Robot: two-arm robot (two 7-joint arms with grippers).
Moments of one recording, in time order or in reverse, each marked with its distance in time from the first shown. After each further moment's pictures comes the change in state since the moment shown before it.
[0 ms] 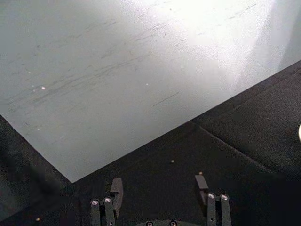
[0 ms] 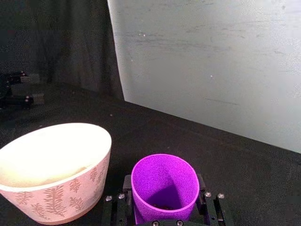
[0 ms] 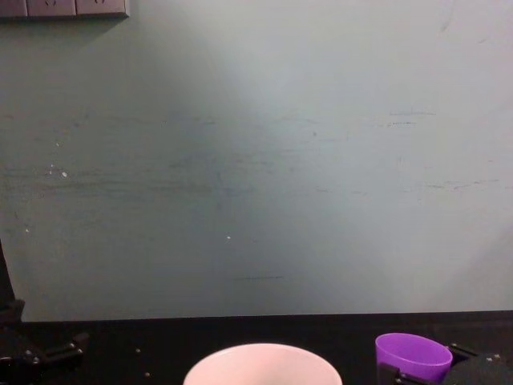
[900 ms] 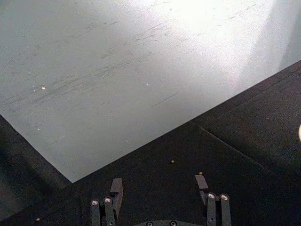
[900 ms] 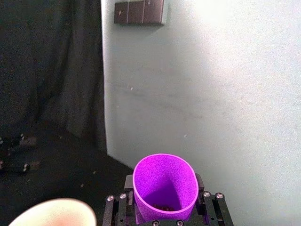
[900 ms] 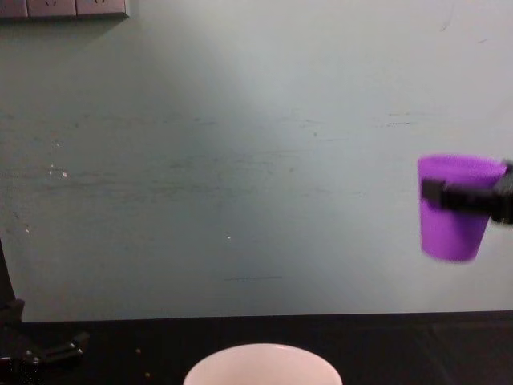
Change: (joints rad) left arm 0.000 0.000 0.000 0.000 0.000 0.000 0.000; right arm -0.091 0.135 0.169 -0.506 -0.003 0.246 -0.094
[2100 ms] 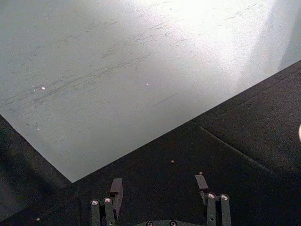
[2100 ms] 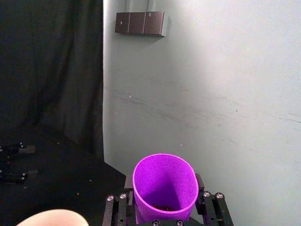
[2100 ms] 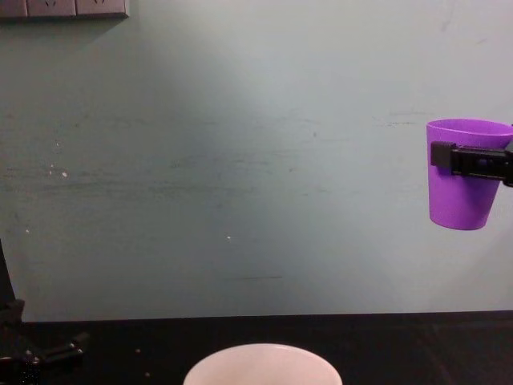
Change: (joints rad) left arm 0.000 0.000 0.000 0.000 0.000 0.000 0.000; right arm 0.007 0.030 0.028 -0.062 0.010 0.042 0.004
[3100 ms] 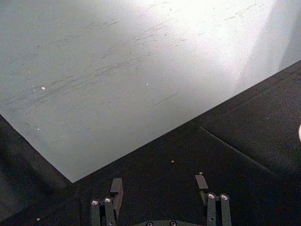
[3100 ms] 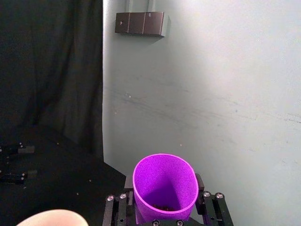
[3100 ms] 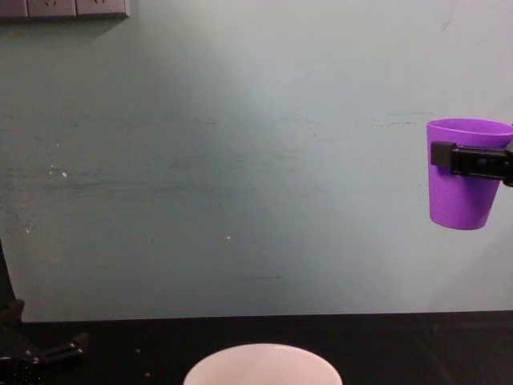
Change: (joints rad) left arm 0.000 0.000 0.000 0.000 0.000 0.000 0.000; right arm 0.000 0.000 0.000 -0.001 -0.001 0.000 -0.001
